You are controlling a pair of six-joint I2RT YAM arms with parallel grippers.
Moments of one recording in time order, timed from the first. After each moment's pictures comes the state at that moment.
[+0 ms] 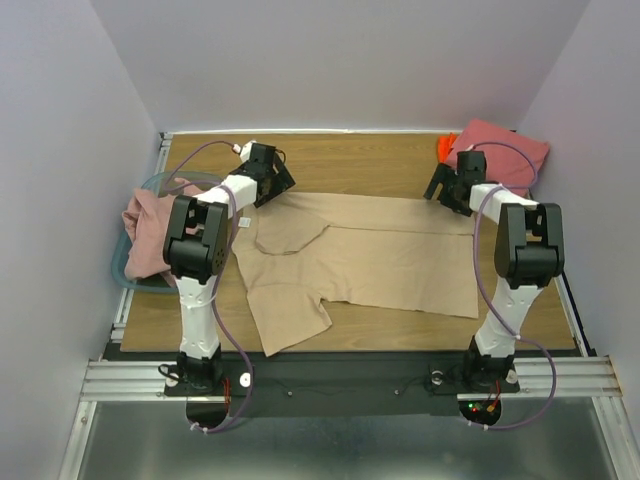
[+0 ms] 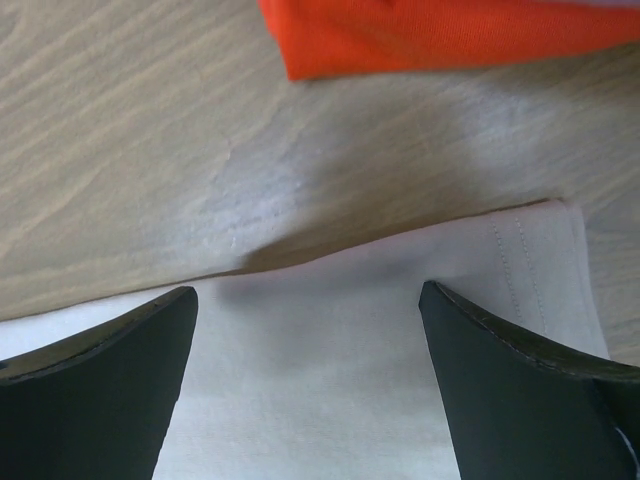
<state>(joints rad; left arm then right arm) -0.27 2.08 1.46 -0.19 -0.14 -0.73 -0.03 1.95 1.27 -0.16 0.05 0.40</state>
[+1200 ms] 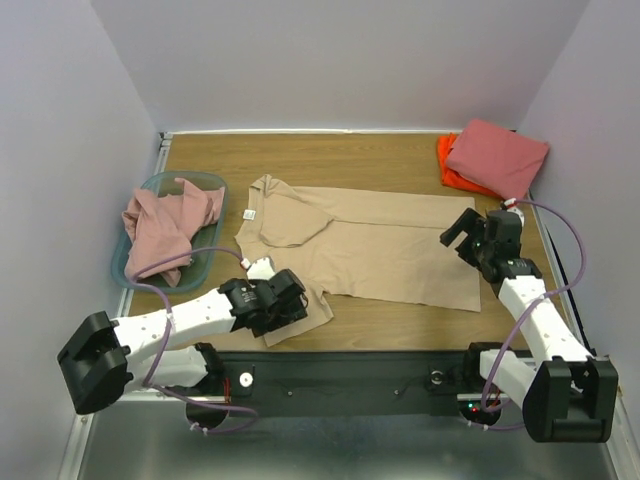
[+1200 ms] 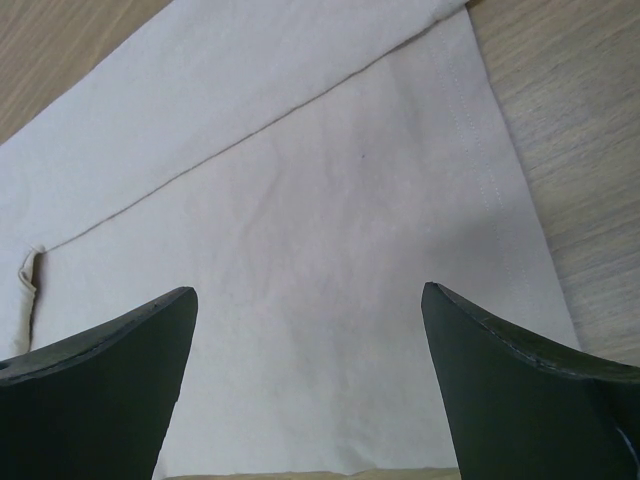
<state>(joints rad) -0.92 1.09 0.59 -0.65 -0.28 -1.22 -0.03 0.99 0.61 -0.29 0.05 0.61</state>
